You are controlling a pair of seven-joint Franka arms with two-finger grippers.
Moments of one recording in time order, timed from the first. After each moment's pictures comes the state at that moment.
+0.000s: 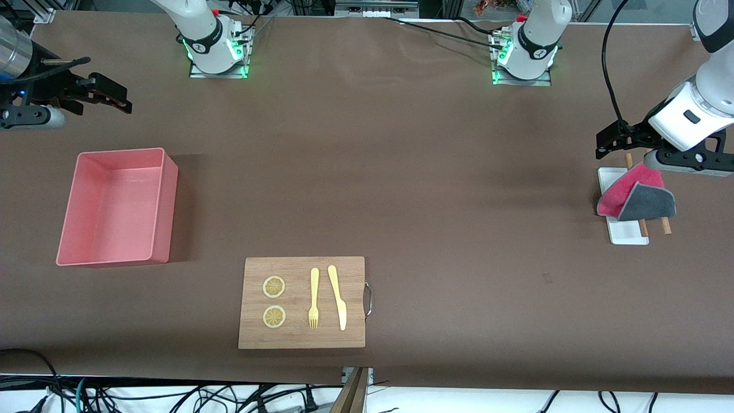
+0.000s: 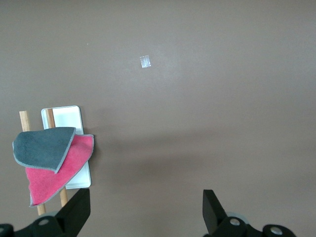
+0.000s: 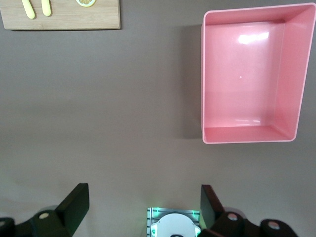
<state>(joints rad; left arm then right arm) 0.00 -0.01 -0.04 -1.73 0.00 1.70 0.05 0.18 -0.01 -0.10 -1.56 0.06 1.40 0.07</state>
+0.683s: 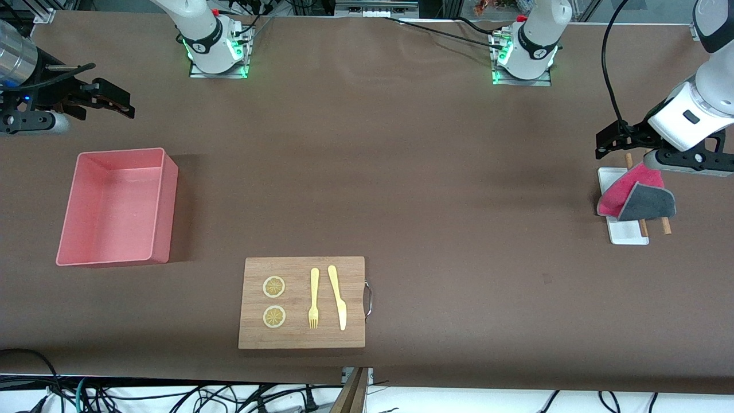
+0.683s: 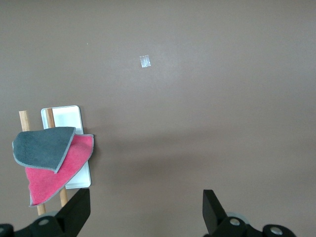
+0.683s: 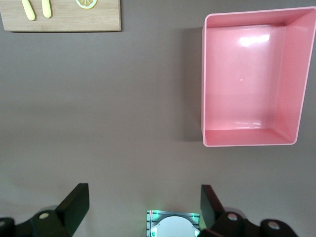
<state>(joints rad) 0.00 -0.01 -0.04 -1.73 0.00 1.70 0.05 0.18 0.00 -0.10 -1.56 0.06 1.41 0.07</state>
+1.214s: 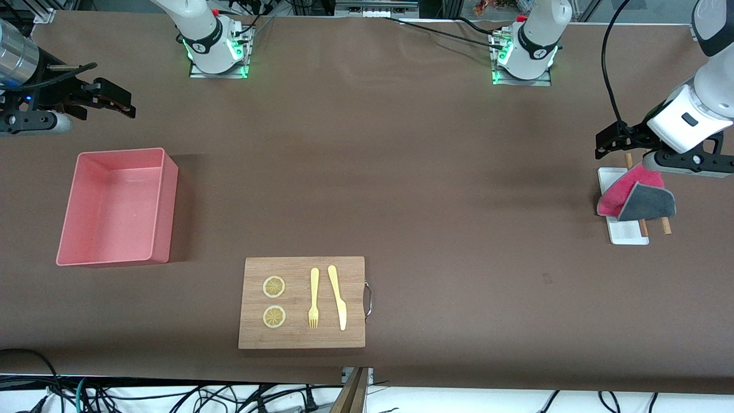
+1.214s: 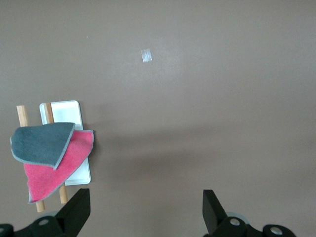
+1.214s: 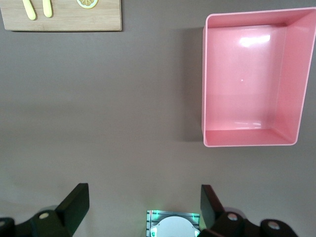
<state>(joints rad) 0.01 -0.01 -0.04 -1.77 0.00 1.69 0.05 0.18 0.00 -0.09 -1.56 0.06 1.41 0.06</state>
